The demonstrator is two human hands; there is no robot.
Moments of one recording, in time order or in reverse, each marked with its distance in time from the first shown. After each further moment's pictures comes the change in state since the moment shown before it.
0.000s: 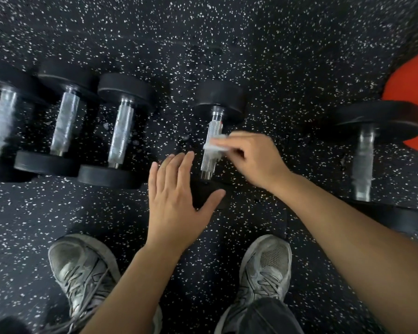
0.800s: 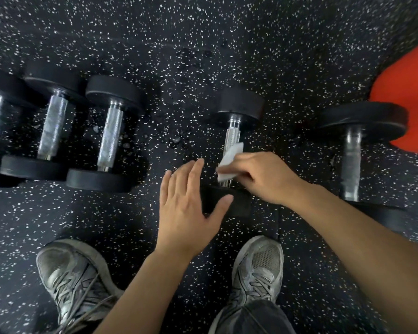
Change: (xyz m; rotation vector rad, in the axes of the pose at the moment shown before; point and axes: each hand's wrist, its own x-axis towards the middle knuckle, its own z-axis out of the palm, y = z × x) left_hand -0.004 0.026 0.015 -0.098 -0.077 0.009; right_hand -0.031 0.004 -0.031 -0.165 -0.344 0.029
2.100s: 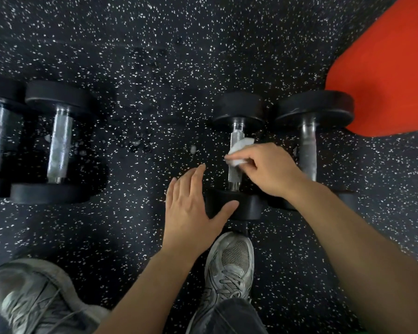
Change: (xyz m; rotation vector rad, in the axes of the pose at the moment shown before) left_hand 0.003 0.055 0.050 -0.089 -0.126 0.016; right_hand -0.053 0.050 -0.021 0.038 0.125 0.350
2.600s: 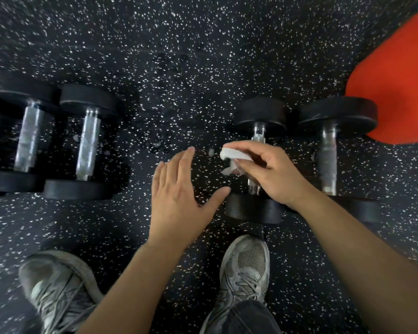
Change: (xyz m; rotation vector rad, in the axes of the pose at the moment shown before) left_hand 0.011 -0.020 -0.058 0.088 0.117 -0.015; right_hand -0.004 -0.043 0.003 0.750 0.010 -0.094
